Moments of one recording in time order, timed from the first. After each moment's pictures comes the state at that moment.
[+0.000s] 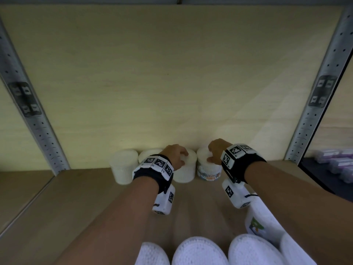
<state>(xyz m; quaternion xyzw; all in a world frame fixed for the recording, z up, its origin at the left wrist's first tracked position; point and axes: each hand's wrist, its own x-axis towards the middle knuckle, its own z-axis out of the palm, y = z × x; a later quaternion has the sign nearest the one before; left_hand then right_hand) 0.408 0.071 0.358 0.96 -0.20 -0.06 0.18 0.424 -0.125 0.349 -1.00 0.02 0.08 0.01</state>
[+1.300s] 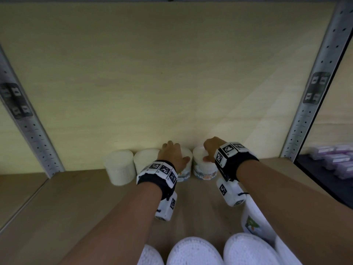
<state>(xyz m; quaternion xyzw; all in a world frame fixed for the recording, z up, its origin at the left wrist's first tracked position) 0.411 0.049 0.338 0.98 -0.13 0.03 0.13 0.445 -0.135 0.332 -1.00 -0.02 0.06 -0.02</state>
